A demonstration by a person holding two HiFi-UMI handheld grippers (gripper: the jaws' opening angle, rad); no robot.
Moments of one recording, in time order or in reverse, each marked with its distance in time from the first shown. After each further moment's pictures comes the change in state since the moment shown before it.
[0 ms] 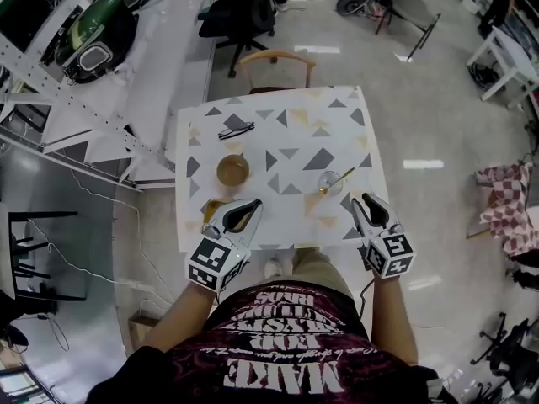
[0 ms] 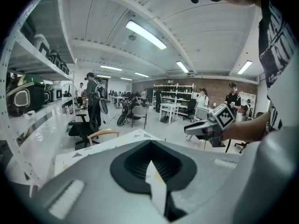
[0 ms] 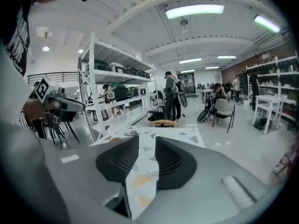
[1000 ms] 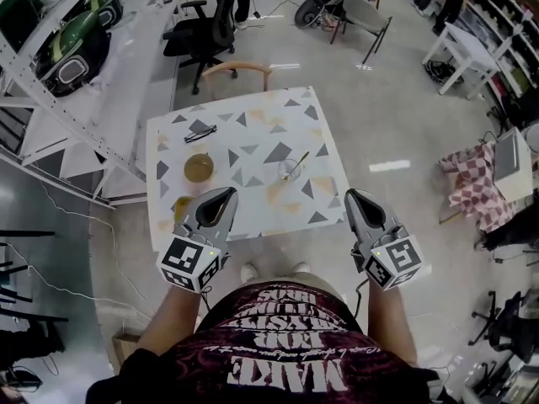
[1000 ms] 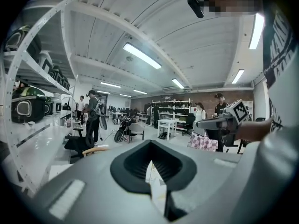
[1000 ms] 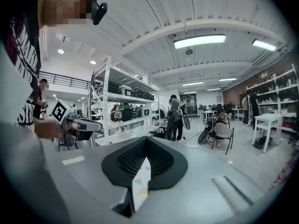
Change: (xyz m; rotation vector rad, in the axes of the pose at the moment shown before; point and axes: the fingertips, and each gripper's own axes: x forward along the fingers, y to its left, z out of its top) left arm -0.046 -0.069 0.059 0.023 -0.233 -0.010; right arm -0.152 0.042 0.087 -0.089 -0.249 -0.006
